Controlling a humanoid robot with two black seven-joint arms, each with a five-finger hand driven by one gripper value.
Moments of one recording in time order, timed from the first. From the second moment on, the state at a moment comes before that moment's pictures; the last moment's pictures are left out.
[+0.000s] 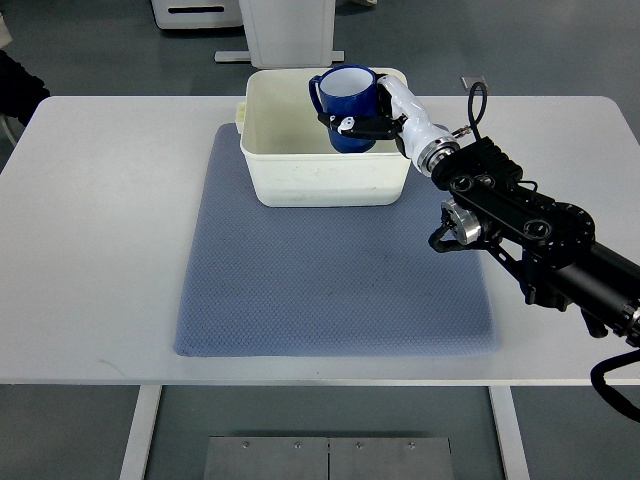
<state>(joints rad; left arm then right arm) 0.00 0.00 -0.59 -0.14 0.35 -0.04 -0.01 1.01 -0.04 0.50 0.80 -0.69 -0.22 0.14</state>
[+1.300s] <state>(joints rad) 0.00 0.00 -0.59 -0.14 0.35 -0.04 -0.01 1.04 -0.04 0.50 0.80 -0.69 -0.21 0.14</state>
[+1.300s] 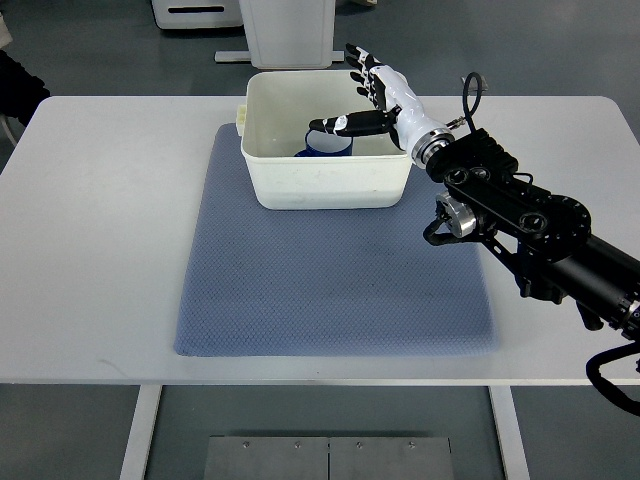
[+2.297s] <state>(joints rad) 0.00 0.00 -0.59 -0.14 0.35 -0.04 -0.01 0.98 -0.28 0.64 0.83 -0.44 -0.17 0.13</state>
